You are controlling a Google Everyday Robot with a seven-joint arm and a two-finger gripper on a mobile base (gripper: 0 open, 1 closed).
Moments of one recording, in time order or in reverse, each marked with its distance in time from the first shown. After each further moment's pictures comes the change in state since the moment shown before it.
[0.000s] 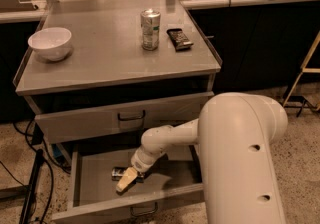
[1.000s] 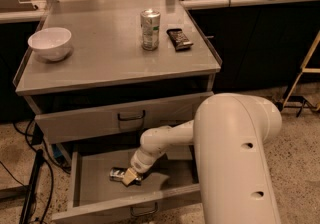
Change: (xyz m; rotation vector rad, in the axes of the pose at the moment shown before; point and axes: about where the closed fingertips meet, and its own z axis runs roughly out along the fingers) arm 0.003 -0.001 0.011 -0.014 0.020 0.005
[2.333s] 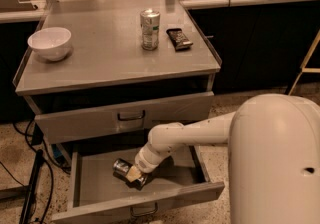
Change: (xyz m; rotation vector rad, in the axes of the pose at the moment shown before) arm 0.004 0.034 -0.067 -0.008 -0.049 0.041
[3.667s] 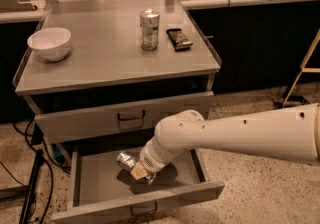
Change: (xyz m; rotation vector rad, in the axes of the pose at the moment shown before) arm 0.006 0.063 -0.132 0.125 -0.013 0.021
